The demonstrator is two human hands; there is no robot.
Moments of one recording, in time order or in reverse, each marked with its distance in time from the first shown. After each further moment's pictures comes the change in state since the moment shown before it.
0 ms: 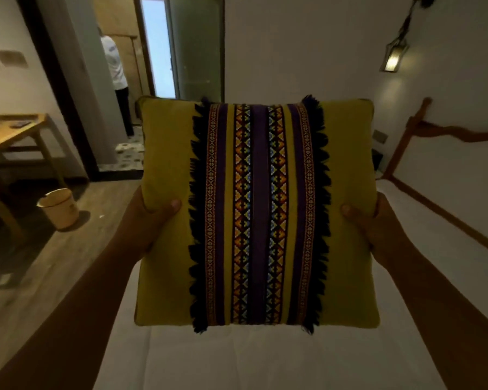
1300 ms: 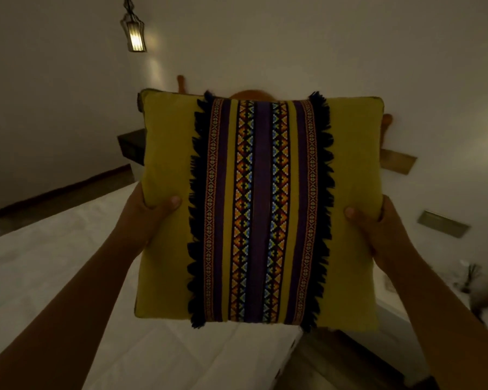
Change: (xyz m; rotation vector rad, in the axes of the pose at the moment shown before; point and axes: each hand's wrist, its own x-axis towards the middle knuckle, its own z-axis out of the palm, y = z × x) left_hand -0.048 0.030 0.759 -0.097 -0.670 0.039; right_hand -0.094 0.065 -0.684 -0.021 0.714 0.025
